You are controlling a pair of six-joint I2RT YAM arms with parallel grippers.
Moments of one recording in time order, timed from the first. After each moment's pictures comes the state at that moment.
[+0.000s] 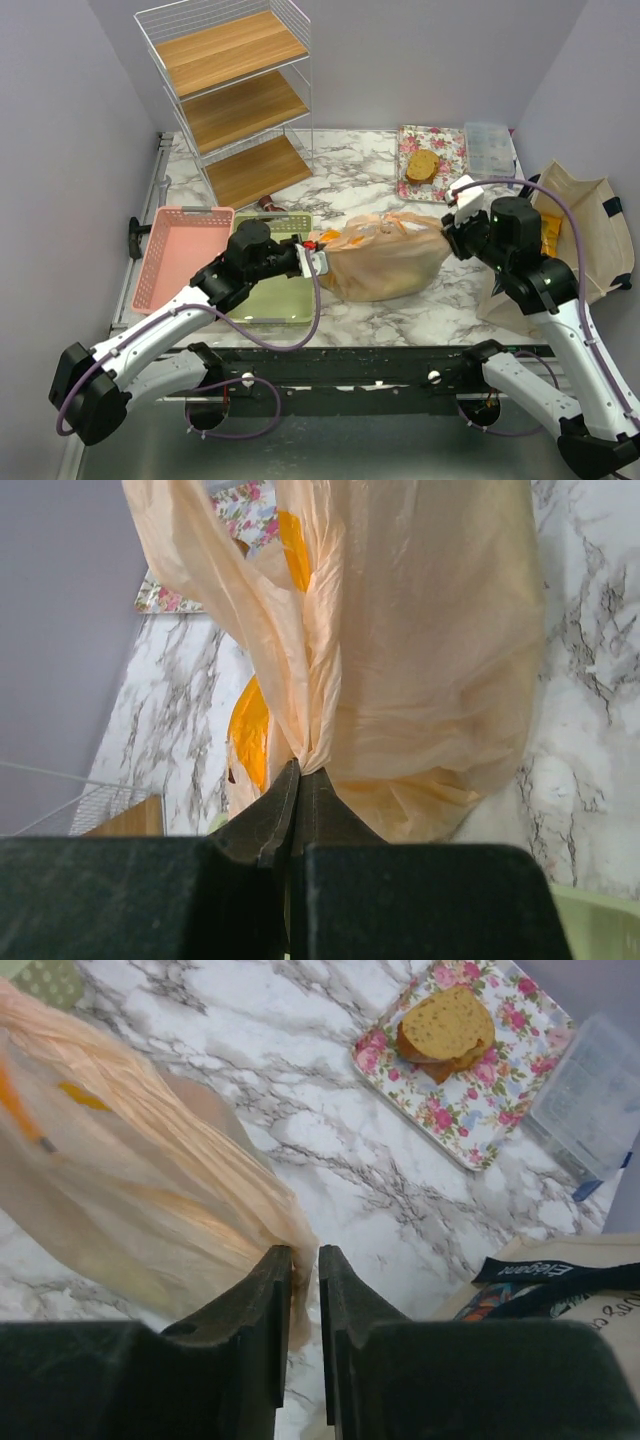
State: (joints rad) left arm -0.71 1.01 0.70 0.03 0.41 0.68; right arm 0.36 0.80 1.03 -0.69 0.01 -0.32
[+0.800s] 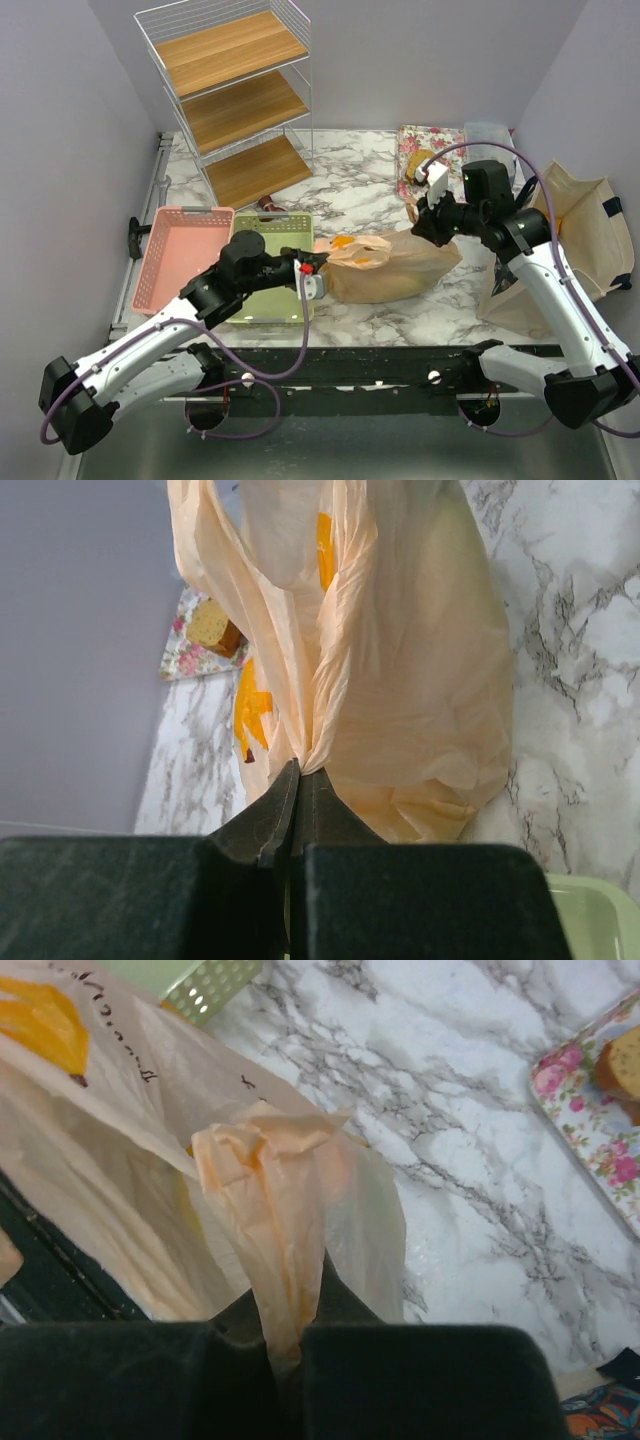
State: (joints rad) left arm -0.79 0.91 0.69 -0.03 0.46 0.77; right arm 0.35 1.12 1.24 -0.85 -0.38 -0.35
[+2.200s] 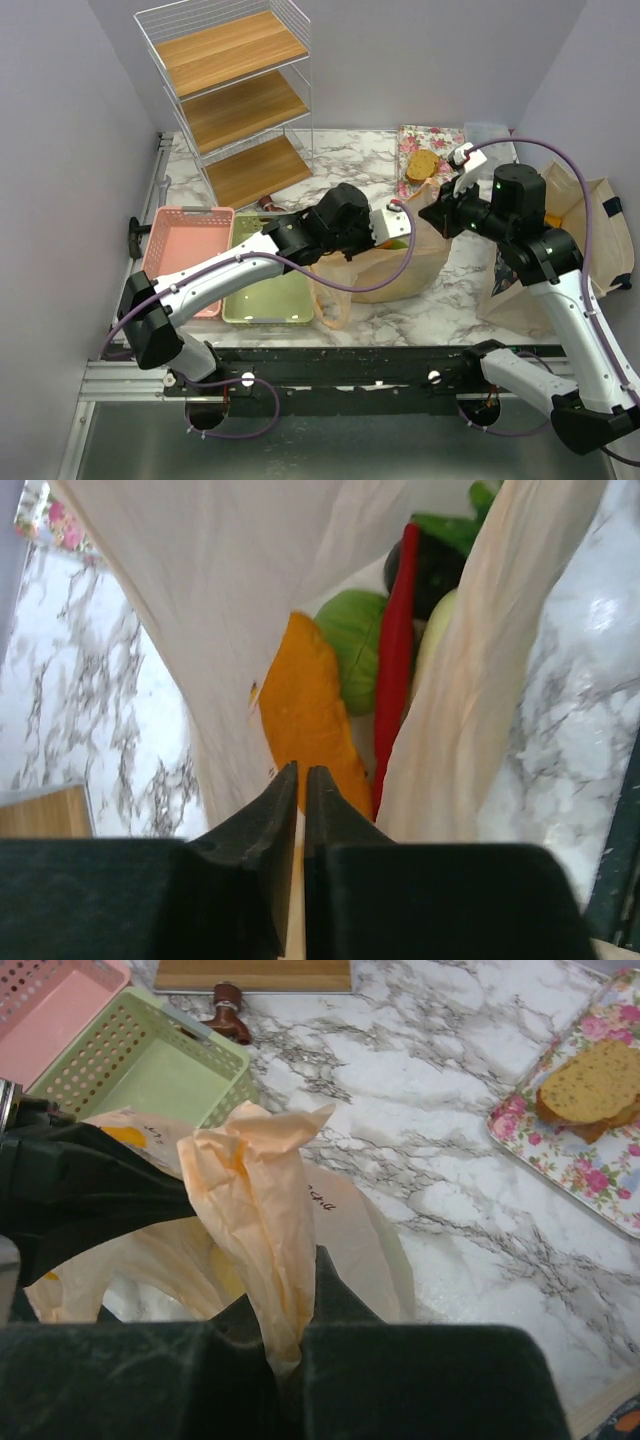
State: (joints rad) left arm -0.99 1.49 1.39 -0.46 0.12 0.41; right arm 0.34 0.98 1.25 -0.71 -0.32 -0.04
